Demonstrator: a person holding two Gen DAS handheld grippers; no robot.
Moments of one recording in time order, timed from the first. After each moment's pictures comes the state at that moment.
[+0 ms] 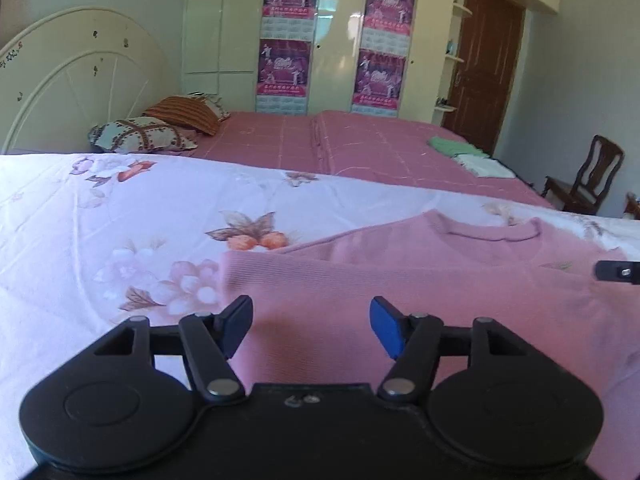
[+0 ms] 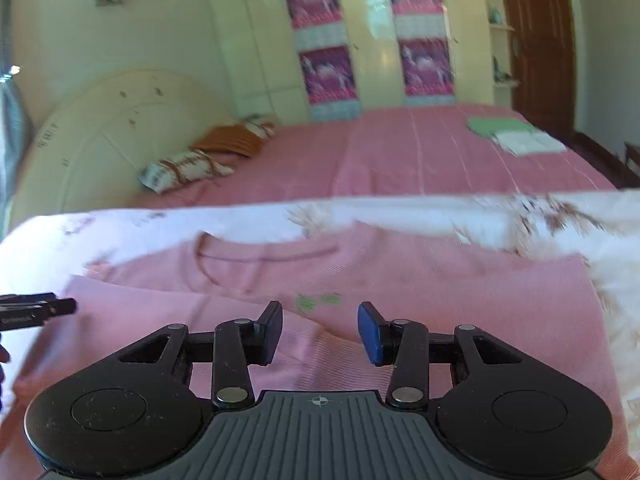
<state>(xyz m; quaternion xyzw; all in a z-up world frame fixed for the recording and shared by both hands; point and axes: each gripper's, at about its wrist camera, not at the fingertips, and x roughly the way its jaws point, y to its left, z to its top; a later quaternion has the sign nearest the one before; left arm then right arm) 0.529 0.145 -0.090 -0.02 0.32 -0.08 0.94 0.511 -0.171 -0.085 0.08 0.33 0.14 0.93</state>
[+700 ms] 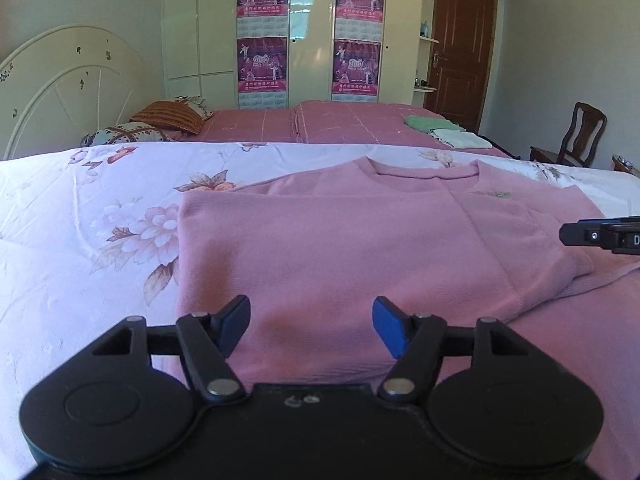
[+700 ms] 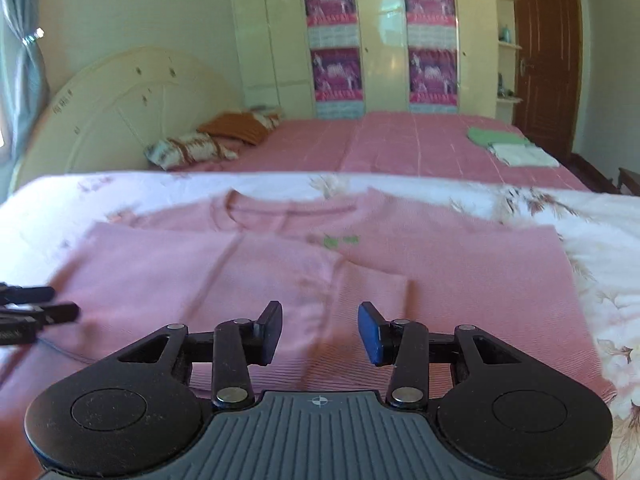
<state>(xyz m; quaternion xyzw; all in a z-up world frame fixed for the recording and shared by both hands) 0.452 0.103 -0.097 0.03 0.33 -0.08 0.94 0.450 -0.155 -0.089 0.03 0.32 0.13 0.94</state>
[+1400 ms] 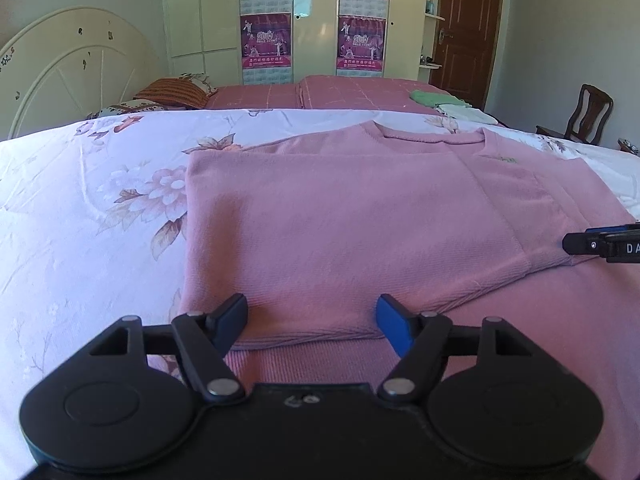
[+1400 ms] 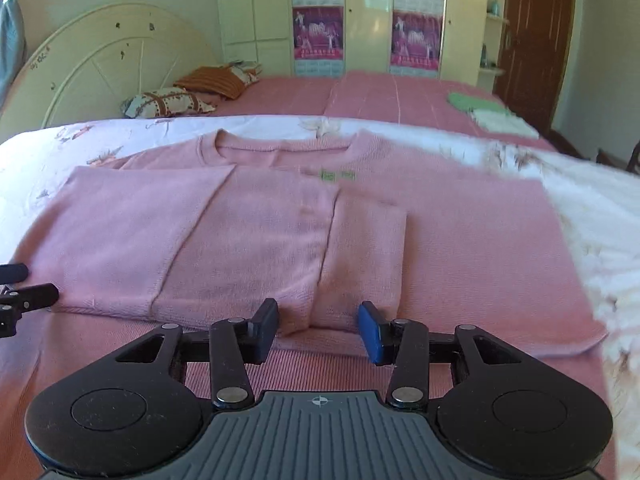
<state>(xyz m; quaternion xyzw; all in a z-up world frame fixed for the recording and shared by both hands) 0.444 0.111 -0.110 0.03 0.37 -0.07 0.93 0.442 -0.138 -0.112 0.01 0.39 0.08 0.92</state>
